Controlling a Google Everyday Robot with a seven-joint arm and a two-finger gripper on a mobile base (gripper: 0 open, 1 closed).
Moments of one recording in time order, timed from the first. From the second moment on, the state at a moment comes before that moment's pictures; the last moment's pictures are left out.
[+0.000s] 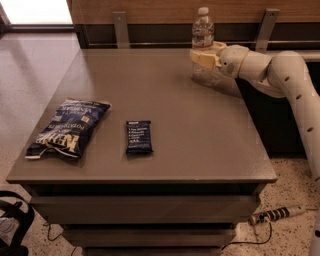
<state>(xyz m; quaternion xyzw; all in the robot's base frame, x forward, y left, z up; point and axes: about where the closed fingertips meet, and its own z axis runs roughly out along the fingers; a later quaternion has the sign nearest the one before) 0.792 -0.148 0.902 -0.33 0.62 0.29 0.65</state>
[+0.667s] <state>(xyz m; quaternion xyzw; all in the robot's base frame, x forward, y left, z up) 0.797 -0.136 0.891 -0.34 0.60 0.32 0.65</state>
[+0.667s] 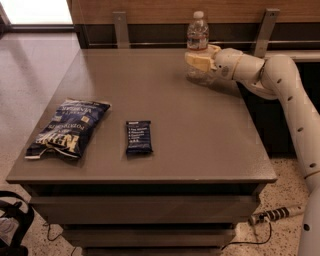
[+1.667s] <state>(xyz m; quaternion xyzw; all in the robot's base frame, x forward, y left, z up) 0.785 -0.141 0.869 -0.32 0.62 0.32 0.64</state>
